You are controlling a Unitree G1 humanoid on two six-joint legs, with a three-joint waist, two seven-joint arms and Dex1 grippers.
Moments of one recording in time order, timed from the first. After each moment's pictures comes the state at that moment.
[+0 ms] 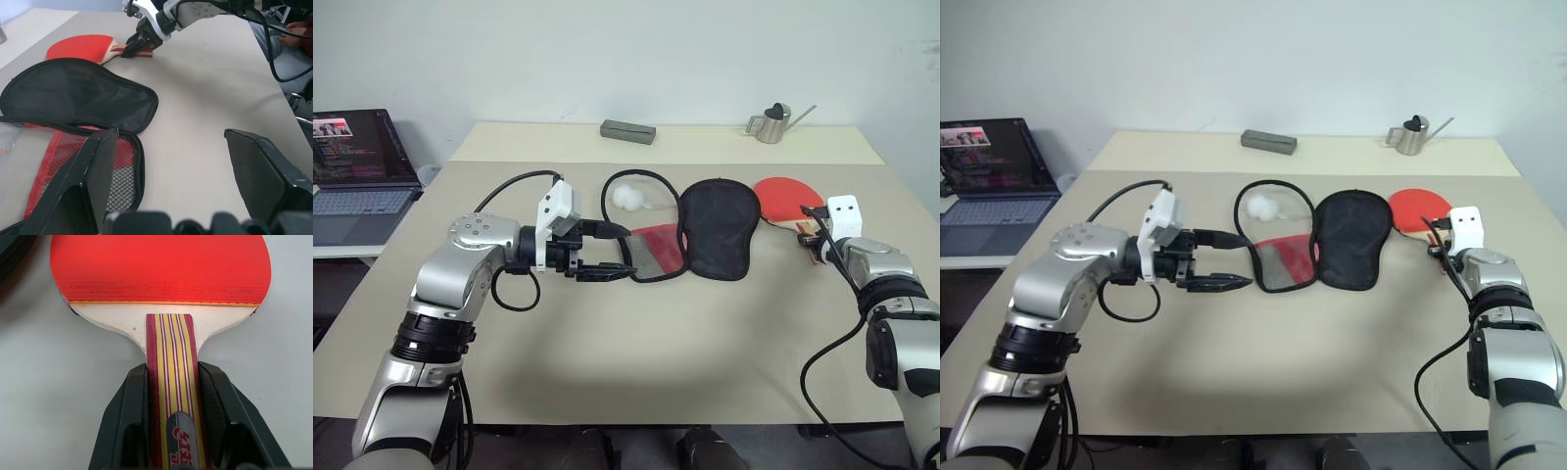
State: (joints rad) left arm -0.66 0.69 -0.08 -0.02 -0.45 0.48 -1.27; right arm -0.99 -0.62 -0.13 1.21 0.06 0.27 0.37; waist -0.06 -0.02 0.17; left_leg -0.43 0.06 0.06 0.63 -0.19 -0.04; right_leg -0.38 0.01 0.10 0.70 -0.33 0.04
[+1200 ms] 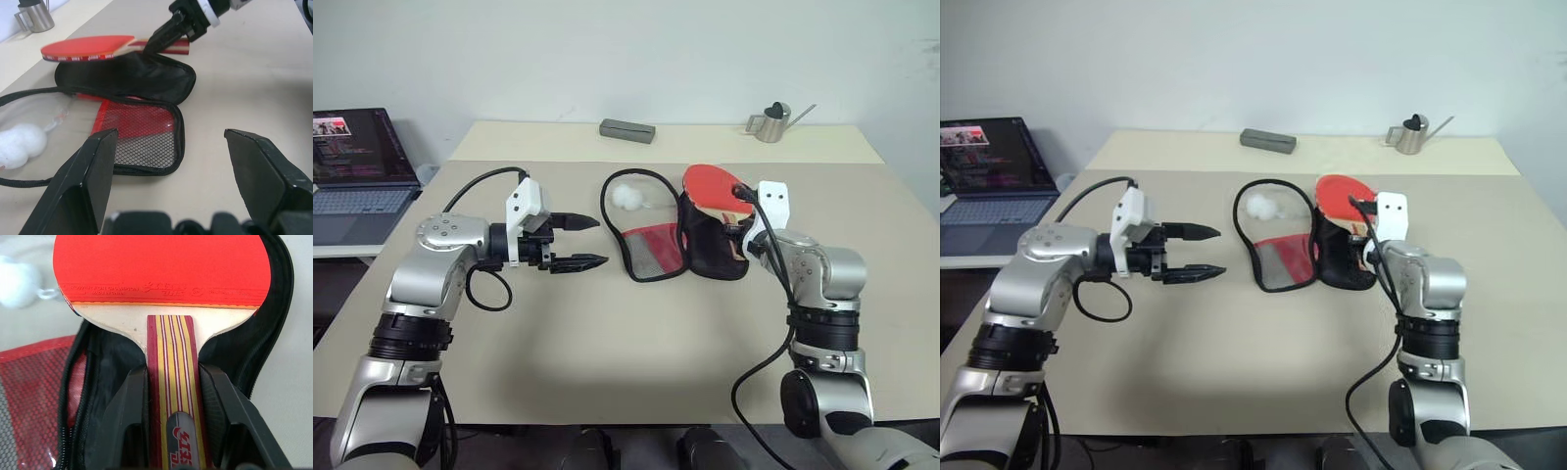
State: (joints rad) left arm -0.64 0.76 -0.03 0.12 -0.41 0.32 -1.28; right arm -0.75 -0.13 -0.24 -0.04 0.23 1.20 -0.03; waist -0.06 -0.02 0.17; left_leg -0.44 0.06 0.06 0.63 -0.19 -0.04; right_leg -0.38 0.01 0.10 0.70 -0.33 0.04
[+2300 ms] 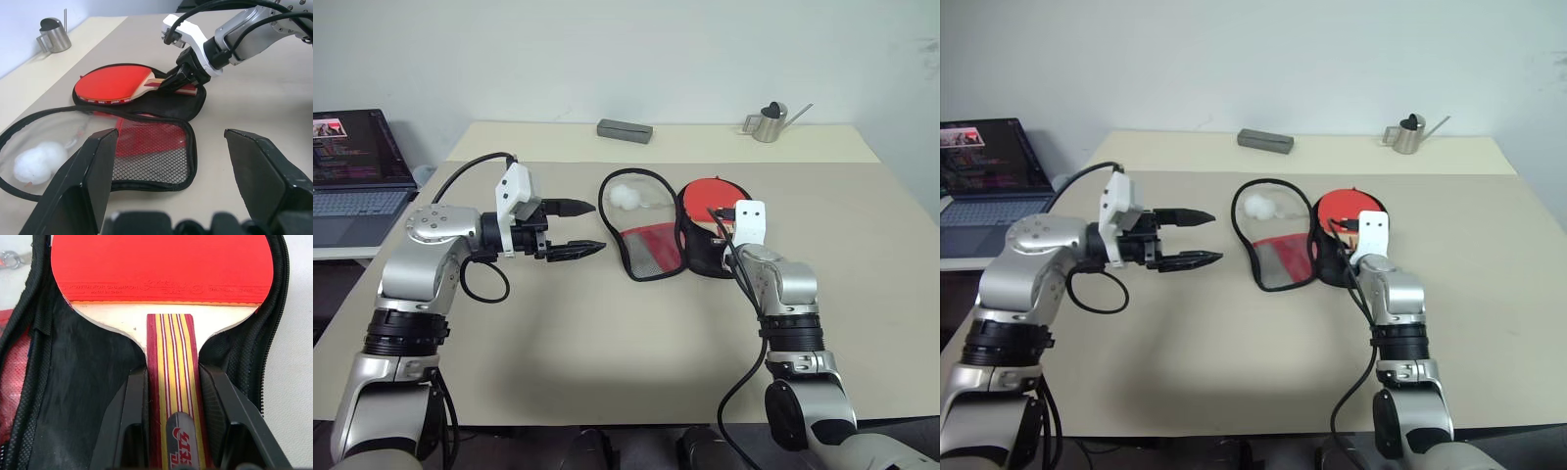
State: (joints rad) left arm -0.66 0.76 0.01 0.11 -0.43 0.32 -1.25; right arm -0.73 -0.05 -0.16 0.19 0.12 0.94 -0.13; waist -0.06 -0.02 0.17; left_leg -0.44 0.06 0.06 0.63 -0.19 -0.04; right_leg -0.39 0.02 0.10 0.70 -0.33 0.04
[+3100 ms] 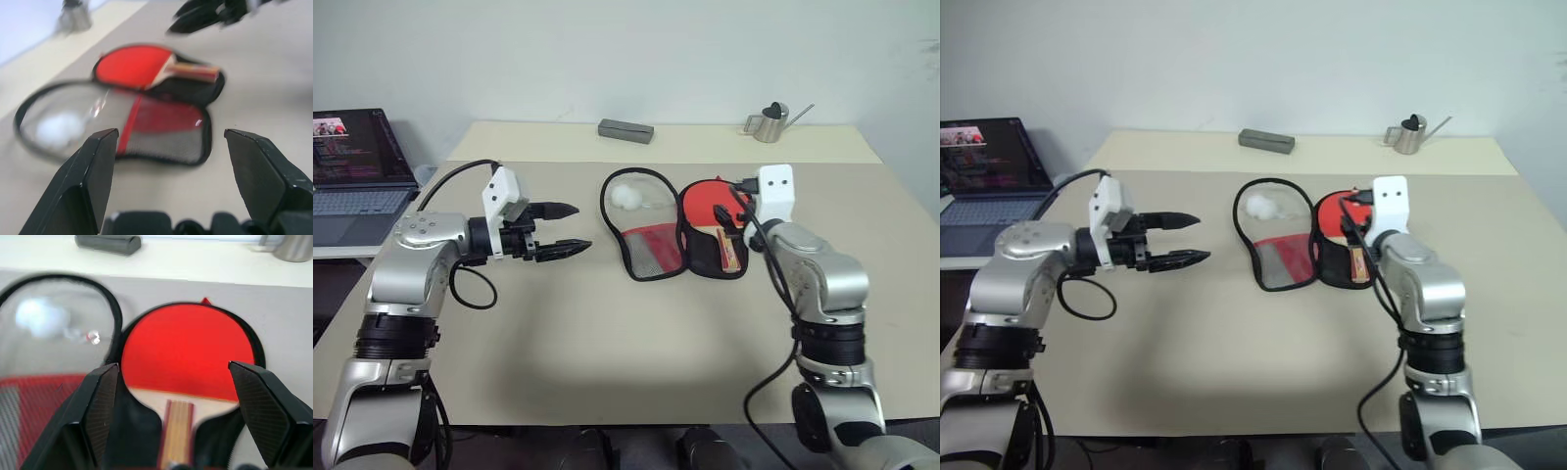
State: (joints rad) left arm -0.63 0.79 0.05 0.23 -0.39 0.30 -1.21; right arm -0.67 -0.28 -0.12 -0.15 0.22 1.00 0.17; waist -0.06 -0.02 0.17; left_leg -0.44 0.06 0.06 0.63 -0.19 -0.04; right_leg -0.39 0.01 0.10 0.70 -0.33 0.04
